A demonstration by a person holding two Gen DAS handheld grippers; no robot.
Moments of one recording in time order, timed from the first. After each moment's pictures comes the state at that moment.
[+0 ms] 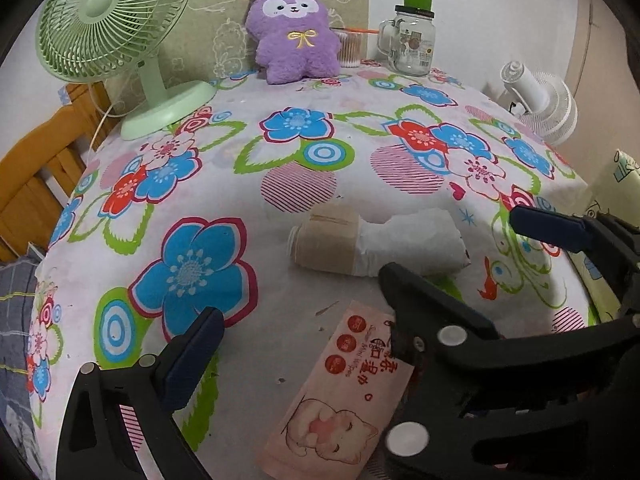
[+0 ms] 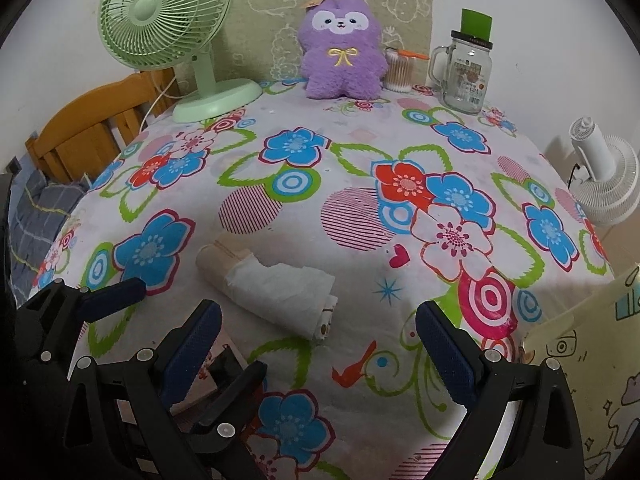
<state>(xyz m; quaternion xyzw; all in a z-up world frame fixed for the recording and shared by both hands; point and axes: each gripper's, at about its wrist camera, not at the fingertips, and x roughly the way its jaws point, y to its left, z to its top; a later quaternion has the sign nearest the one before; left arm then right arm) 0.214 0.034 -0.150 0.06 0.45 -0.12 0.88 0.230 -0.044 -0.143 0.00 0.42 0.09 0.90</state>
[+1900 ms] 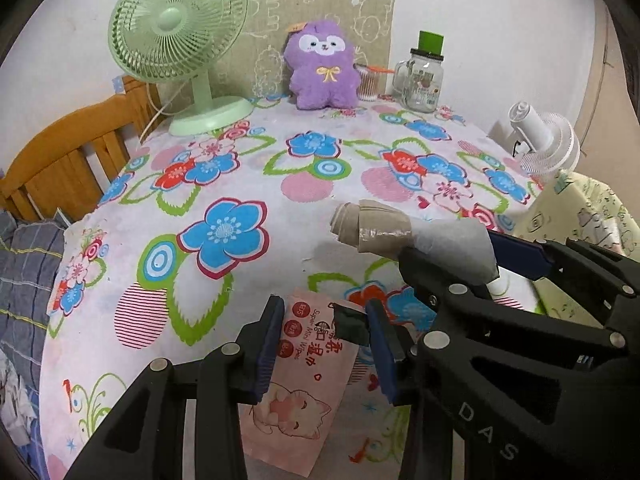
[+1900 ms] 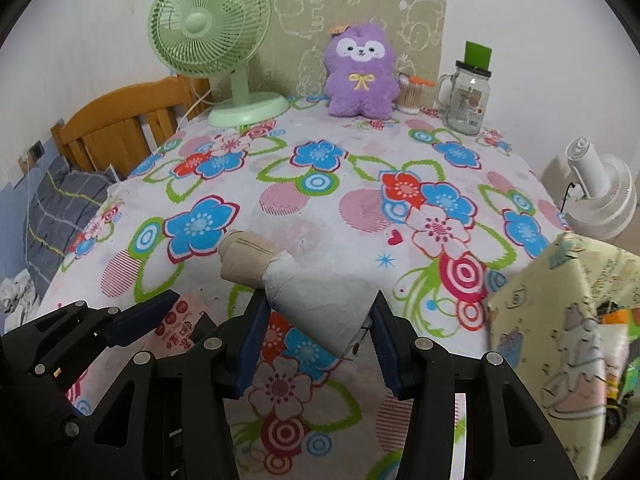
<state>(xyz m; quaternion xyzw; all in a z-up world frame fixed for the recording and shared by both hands) 0.142 0.027 -0.113 0.02 0.41 -0.06 0.91 0.166 -0.049 -0.111 -0.02 0.39 0.11 0.91</state>
